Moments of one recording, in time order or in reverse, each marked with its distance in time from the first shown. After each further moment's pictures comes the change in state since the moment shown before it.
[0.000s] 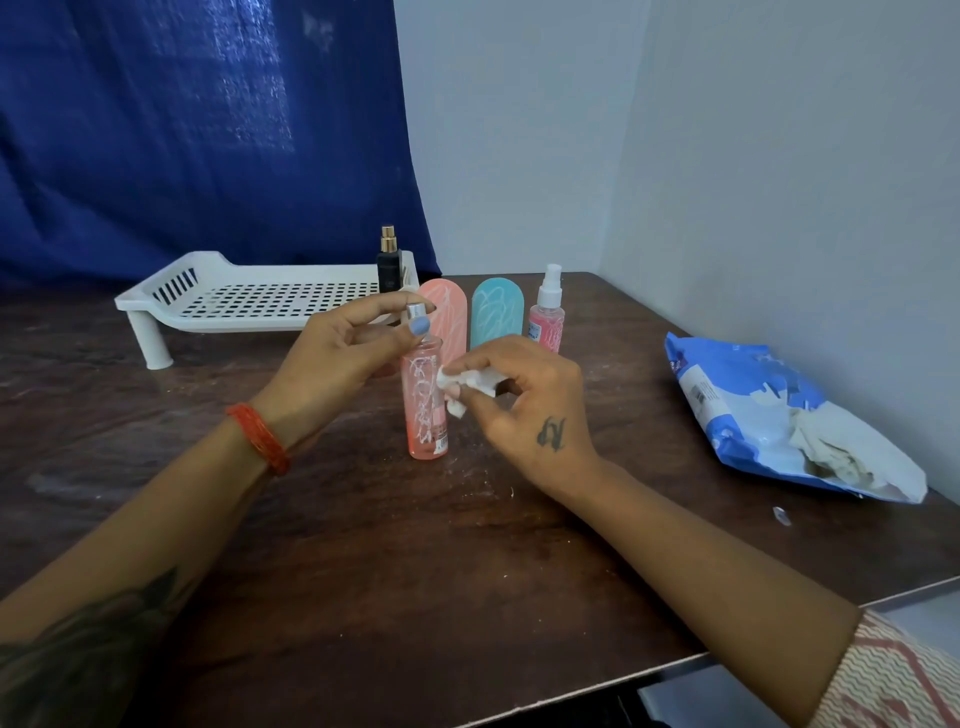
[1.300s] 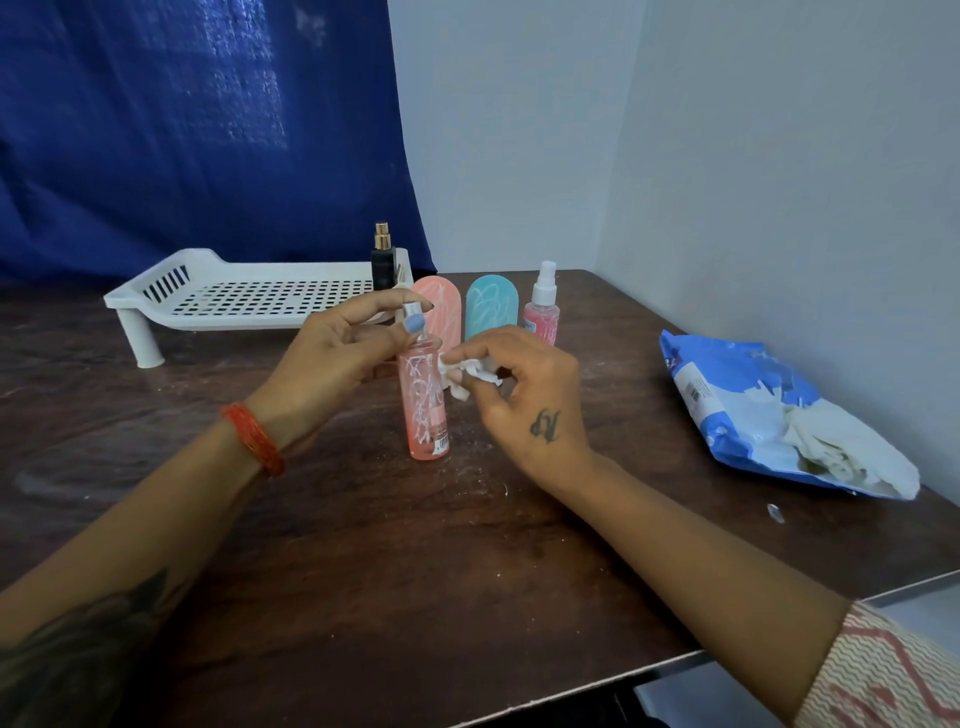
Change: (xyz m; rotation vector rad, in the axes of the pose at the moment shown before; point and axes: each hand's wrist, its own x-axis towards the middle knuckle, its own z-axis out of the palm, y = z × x) left_hand 0.001 -0.001 0.003 -0.035 -0.001 -0.050; right_hand 0.002 0.004 -0.001 -0.017 0.042 0.000
